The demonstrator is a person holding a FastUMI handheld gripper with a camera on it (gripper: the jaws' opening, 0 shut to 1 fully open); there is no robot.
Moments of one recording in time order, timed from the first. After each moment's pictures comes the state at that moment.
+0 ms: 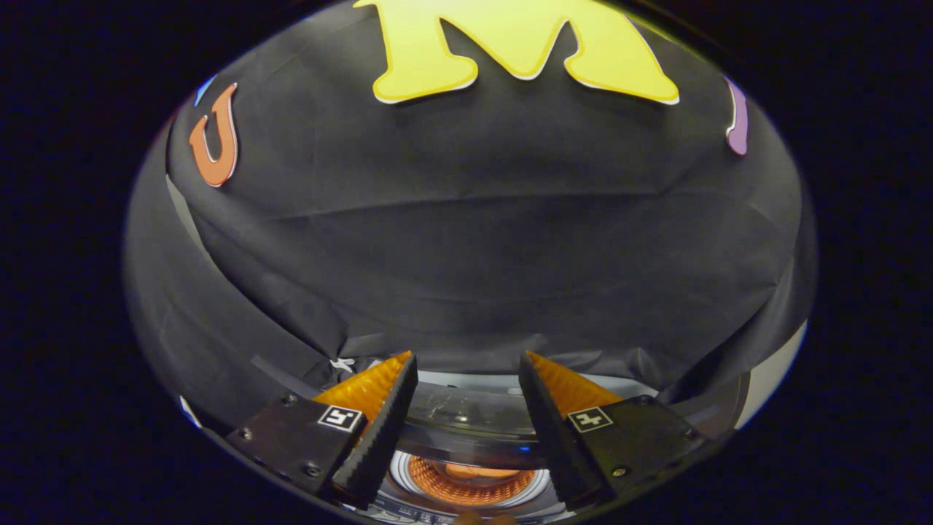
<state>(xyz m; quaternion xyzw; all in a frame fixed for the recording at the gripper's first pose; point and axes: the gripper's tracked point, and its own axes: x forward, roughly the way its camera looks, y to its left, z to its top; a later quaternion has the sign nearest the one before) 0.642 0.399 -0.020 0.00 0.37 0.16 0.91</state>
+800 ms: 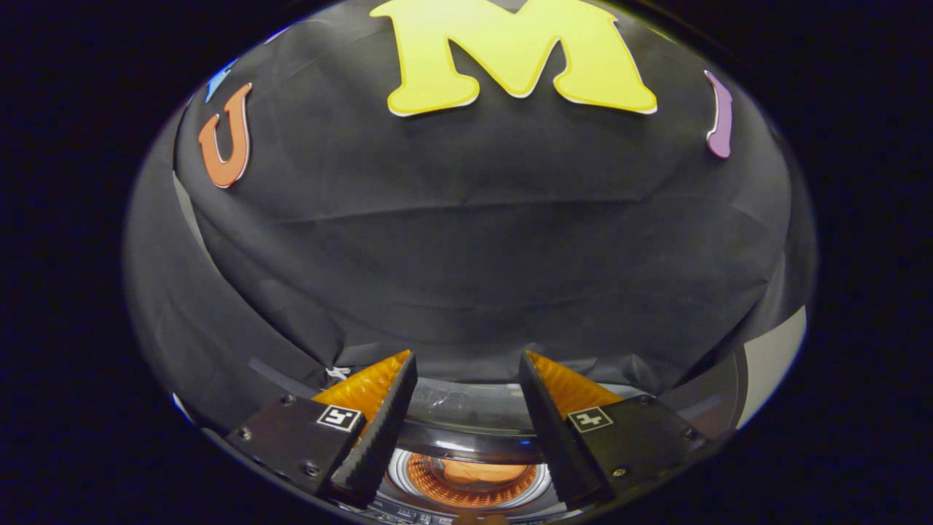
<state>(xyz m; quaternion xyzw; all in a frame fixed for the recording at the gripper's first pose) 0.614 0.393 -0.018 0.00 0.34 0.15 0.93</state>
